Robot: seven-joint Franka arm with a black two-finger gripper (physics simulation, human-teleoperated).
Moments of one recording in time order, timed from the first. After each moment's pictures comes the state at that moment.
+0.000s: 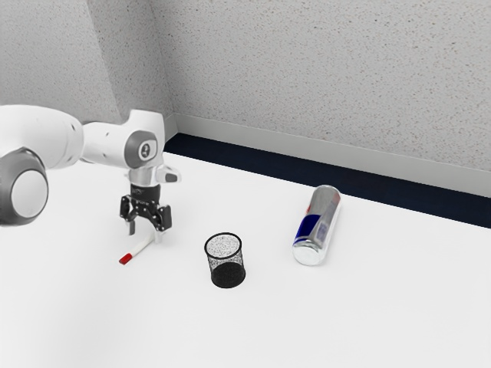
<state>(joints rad) 0.22 0.69 -0.03 -1.49 0.07 1.79 0.15</state>
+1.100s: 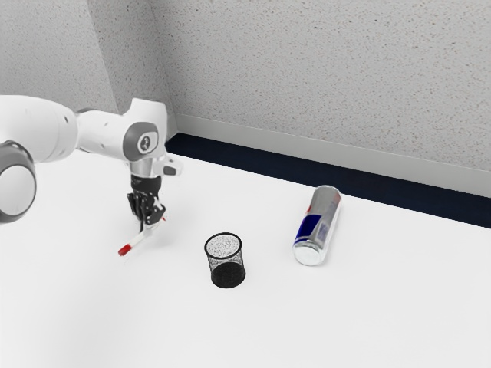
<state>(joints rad) 0.19 0.61 -0.03 -1.56 0.11 1.82 0.36</state>
